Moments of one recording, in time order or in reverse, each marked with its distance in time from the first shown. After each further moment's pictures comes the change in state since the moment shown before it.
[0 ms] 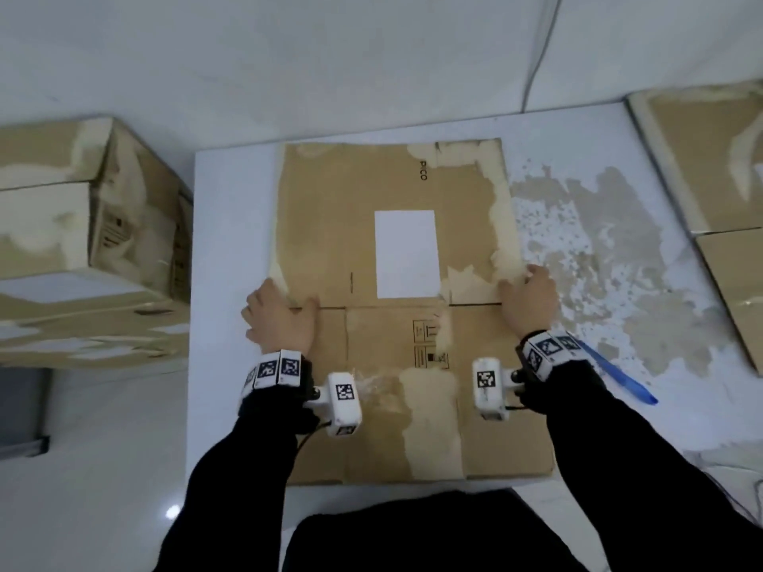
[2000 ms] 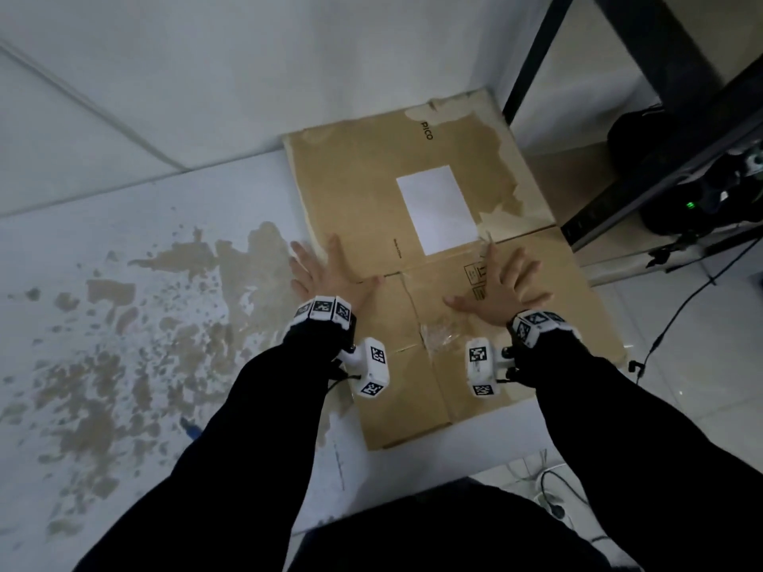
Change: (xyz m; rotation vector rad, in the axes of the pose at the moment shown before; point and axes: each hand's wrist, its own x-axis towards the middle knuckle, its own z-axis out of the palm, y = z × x) left_hand -0.275 0.487 0.349 0.268 -0.278 0.304; right_hand 0.331 0.295 -0.346 -0.423 -0.366 0.029
